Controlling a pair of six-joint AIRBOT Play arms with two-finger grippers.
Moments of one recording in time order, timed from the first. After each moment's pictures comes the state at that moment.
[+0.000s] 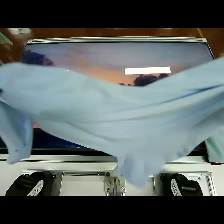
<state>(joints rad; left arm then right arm) -0.17 -0.61 1.53 0.99 -1.39 -1.63 -0.13 -0.53 1.60 -1.32 1.37 1.33</state>
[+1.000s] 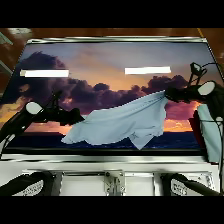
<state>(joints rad) -0.17 -1.23 0.79 0.77 -0.88 -1.50 -0.13 -1.34 1.09 -1.12 0.83 1.48</state>
